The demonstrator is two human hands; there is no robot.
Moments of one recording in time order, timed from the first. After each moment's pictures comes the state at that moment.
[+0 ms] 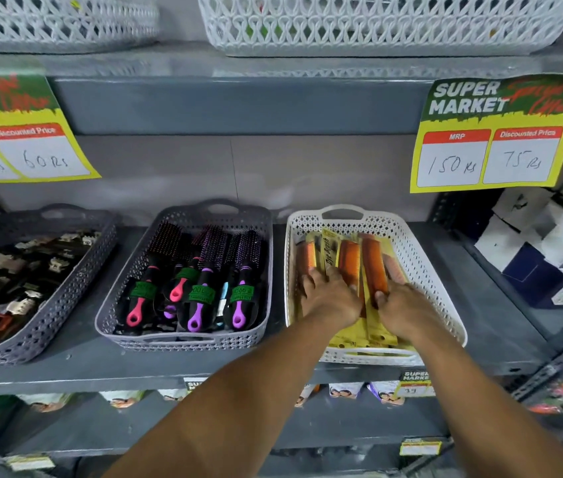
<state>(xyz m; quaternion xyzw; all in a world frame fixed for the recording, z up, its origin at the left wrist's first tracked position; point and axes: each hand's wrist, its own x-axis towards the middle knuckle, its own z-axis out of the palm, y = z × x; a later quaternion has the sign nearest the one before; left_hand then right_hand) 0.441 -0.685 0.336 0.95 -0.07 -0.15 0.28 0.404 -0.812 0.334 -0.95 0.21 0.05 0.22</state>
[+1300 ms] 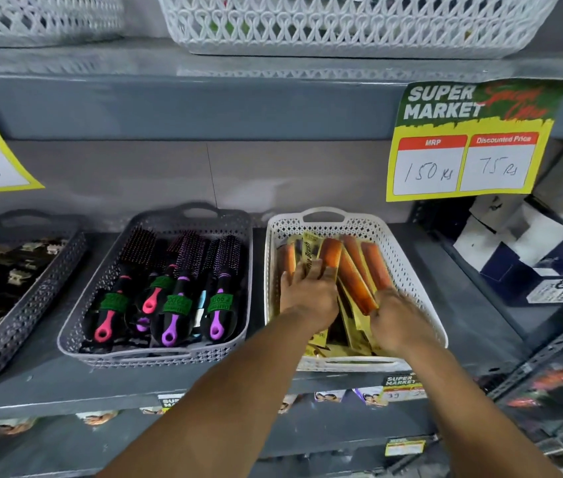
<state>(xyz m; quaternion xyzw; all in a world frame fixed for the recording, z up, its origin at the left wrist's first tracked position) 0.467 -0.682 0.324 0.96 -0.24 -0.04 0.13 0.377 -0.811 0.354 -0.97 0.19 0.05 0.17</state>
